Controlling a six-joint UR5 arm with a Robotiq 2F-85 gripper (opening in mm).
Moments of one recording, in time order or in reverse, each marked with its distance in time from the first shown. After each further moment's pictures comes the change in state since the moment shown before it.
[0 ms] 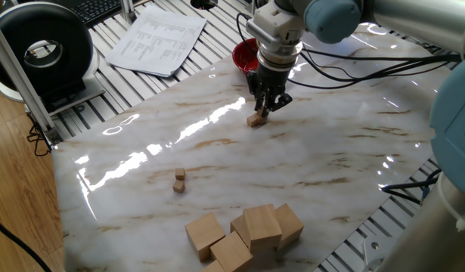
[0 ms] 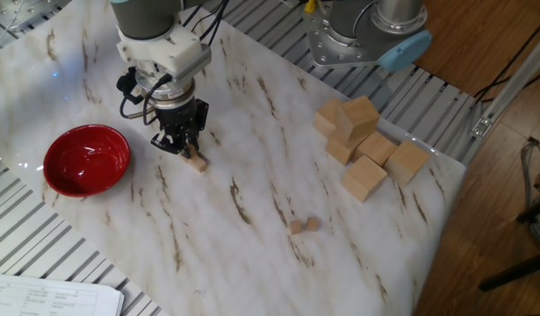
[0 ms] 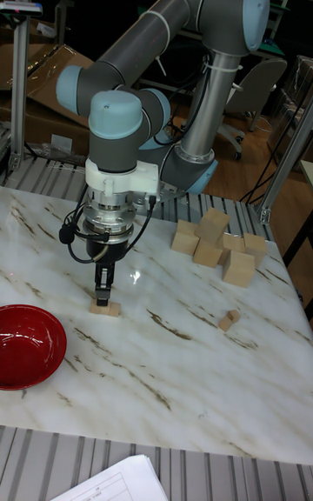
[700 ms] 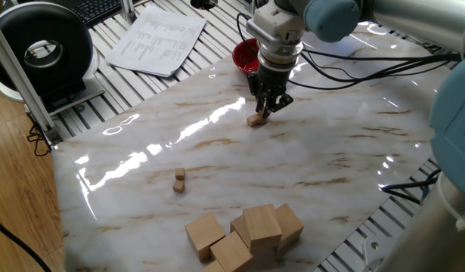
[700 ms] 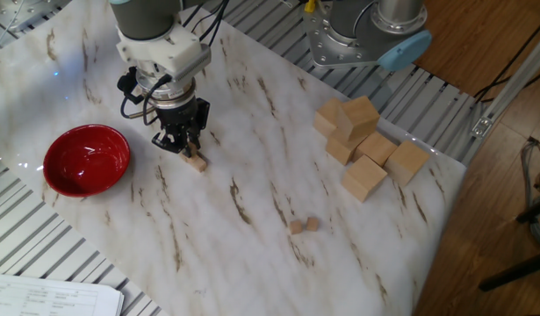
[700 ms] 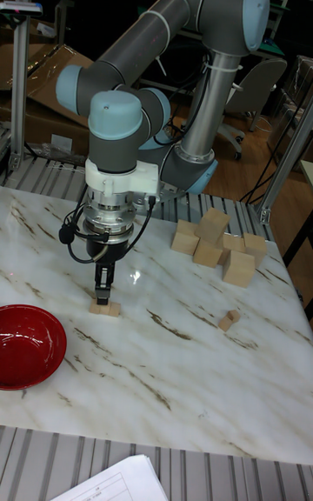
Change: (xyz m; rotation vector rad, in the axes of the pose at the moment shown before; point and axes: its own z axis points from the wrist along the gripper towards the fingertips) arm -0.001 0.003 0.000 -0.010 -0.003 0.011
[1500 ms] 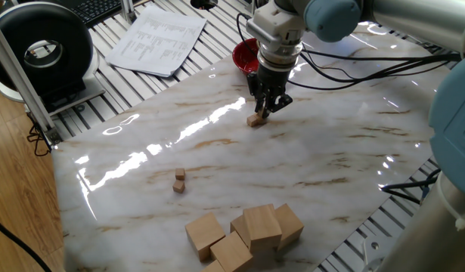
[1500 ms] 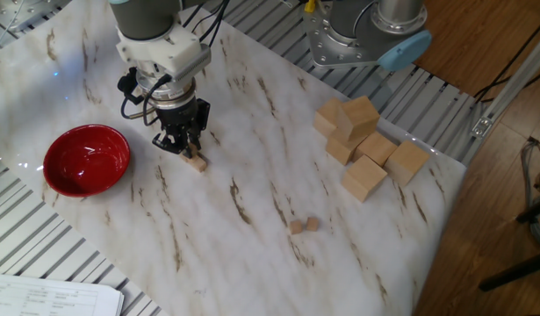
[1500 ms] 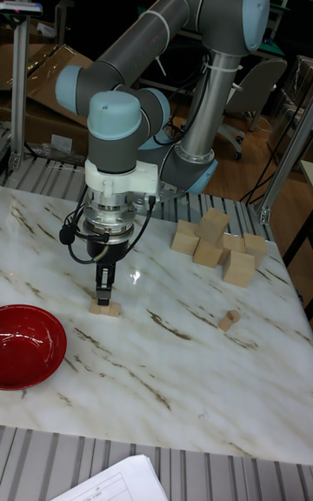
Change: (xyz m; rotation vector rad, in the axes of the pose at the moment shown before) arm -0.002 -0.001 0.001 0.003 -0.009 -0.010
